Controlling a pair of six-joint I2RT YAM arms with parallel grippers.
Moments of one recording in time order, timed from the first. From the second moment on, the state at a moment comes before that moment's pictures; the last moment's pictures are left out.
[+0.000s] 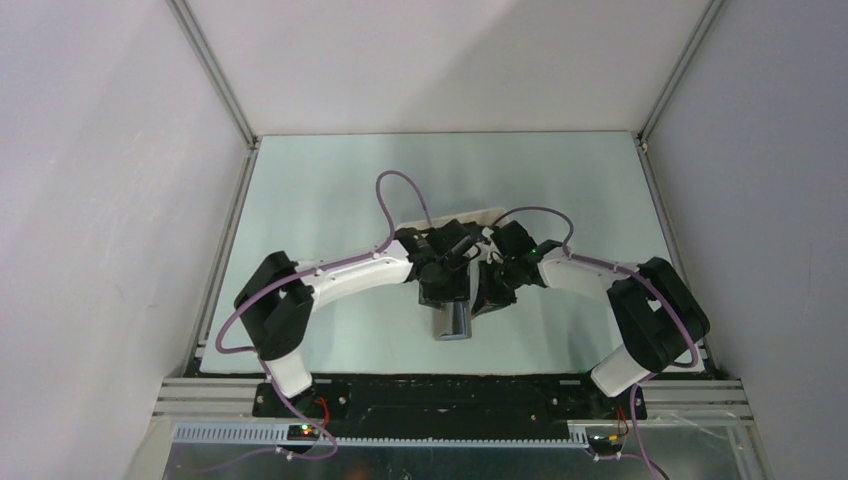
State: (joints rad) left arm -0.95 1.73 1.28 -0.78 0.00 -0.90; right arm 0.61 1.57 0.83 -0.41 -0.42 0.54
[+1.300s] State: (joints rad) left arm -0.86 1.66 0.78 -0.05 0.26 -1.11; right arm 0.52 1.56 0.78 -0.30 -0.63 0.62
